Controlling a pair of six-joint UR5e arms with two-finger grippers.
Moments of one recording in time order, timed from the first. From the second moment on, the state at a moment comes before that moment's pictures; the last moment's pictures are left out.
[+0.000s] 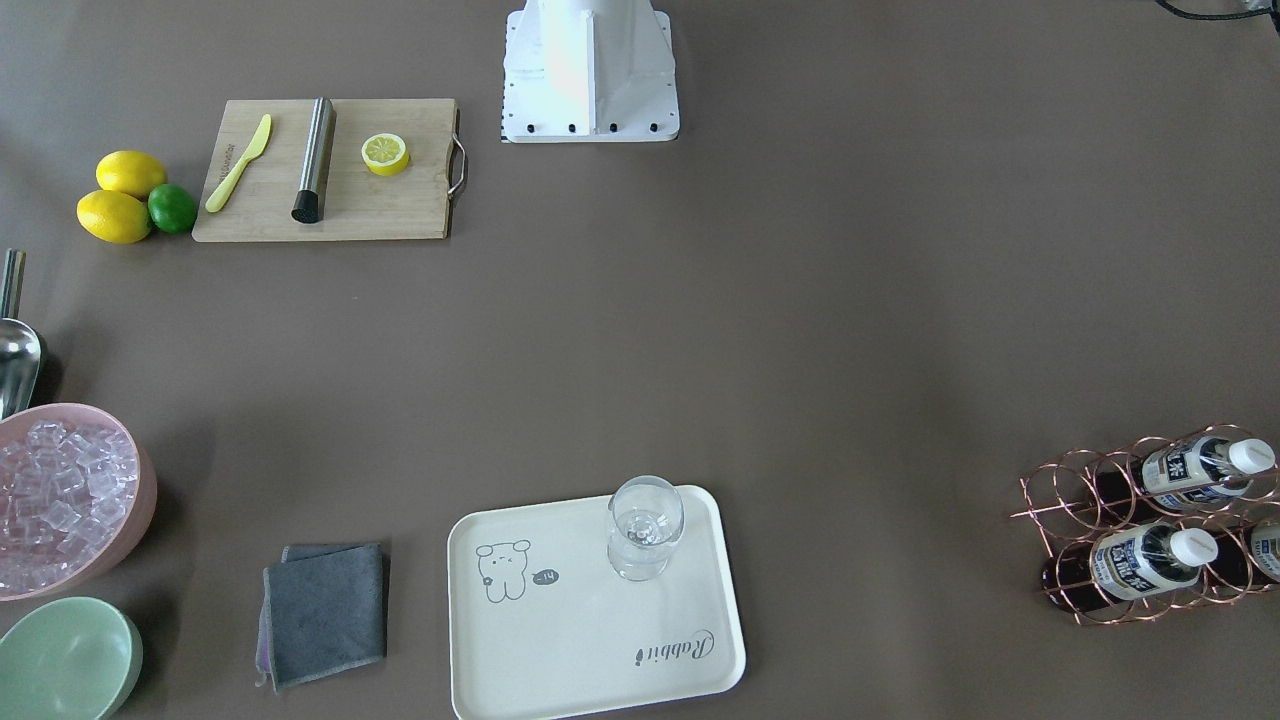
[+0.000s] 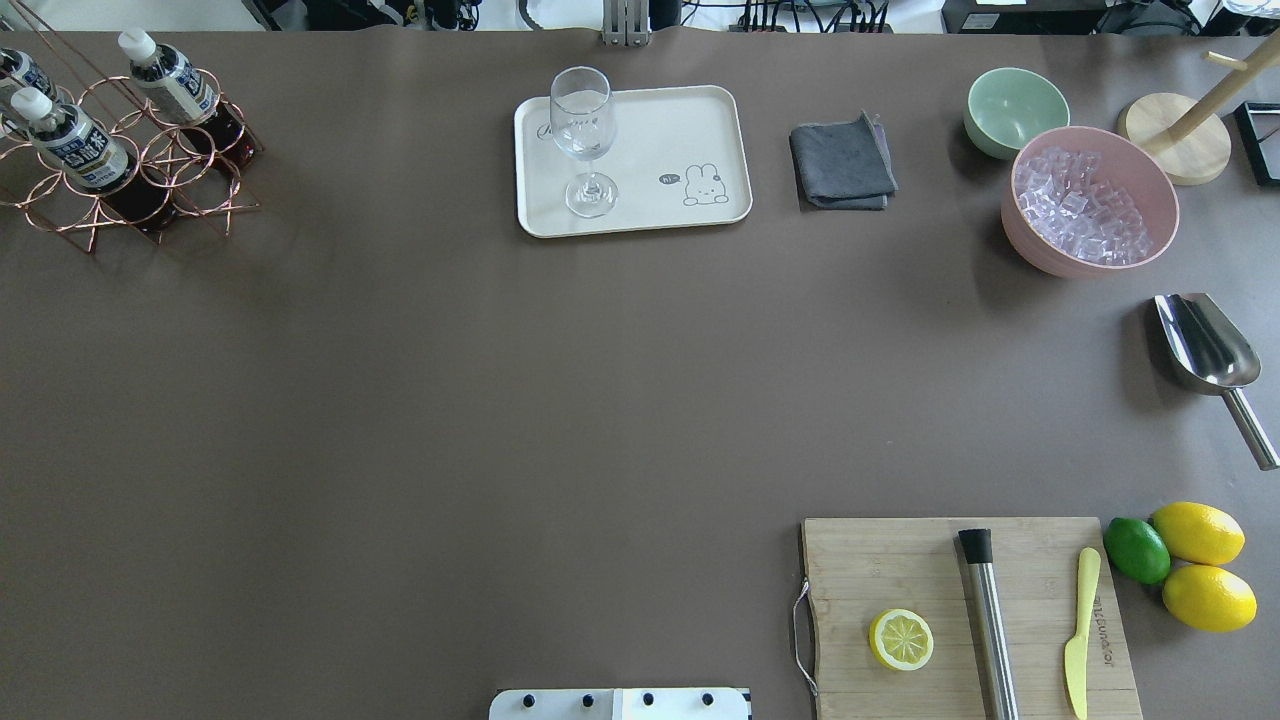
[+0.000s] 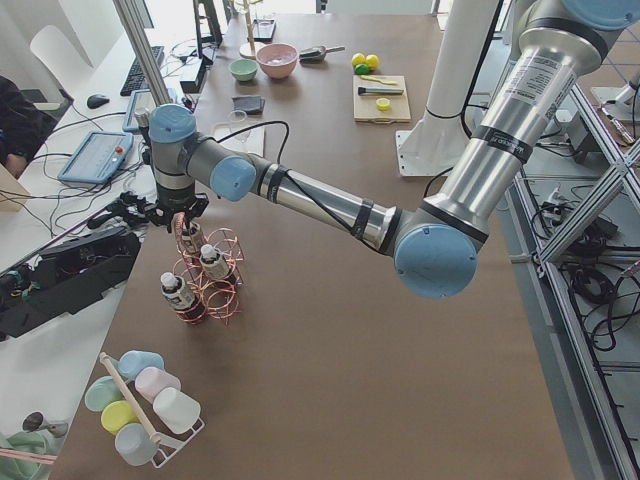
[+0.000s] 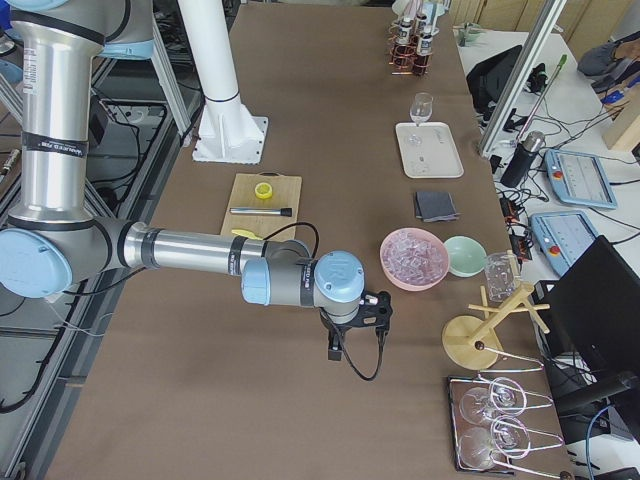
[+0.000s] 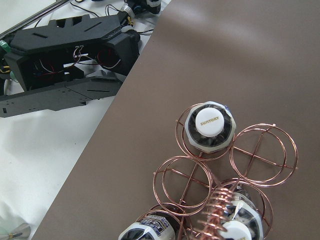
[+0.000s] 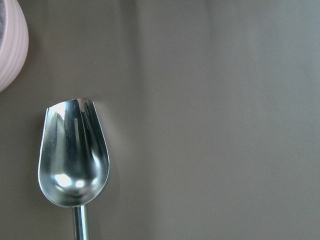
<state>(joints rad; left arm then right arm) -1.45 -2.05 -1.45 -1.74 -2.27 0.59 1.61 -1.71 1.65 -1.50 2.41 0.06</state>
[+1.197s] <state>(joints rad) -1.49 -2.05 -1.74 -1.41 -2.27 0.60 1.61 -1.71 1.65 -1.50 2.41 0.06</state>
